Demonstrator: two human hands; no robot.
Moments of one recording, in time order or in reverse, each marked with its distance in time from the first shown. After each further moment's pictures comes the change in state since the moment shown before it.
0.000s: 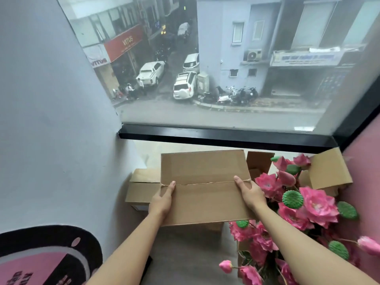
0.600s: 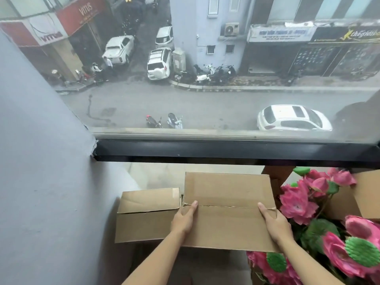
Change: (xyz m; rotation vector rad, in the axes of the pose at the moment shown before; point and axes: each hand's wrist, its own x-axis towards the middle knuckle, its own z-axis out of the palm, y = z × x) left_hand 0.226 0.021 0.059 0.159 -0.340 -0.185; right_hand 0.133 0.011 0.093 -0.008 0.189 0.288
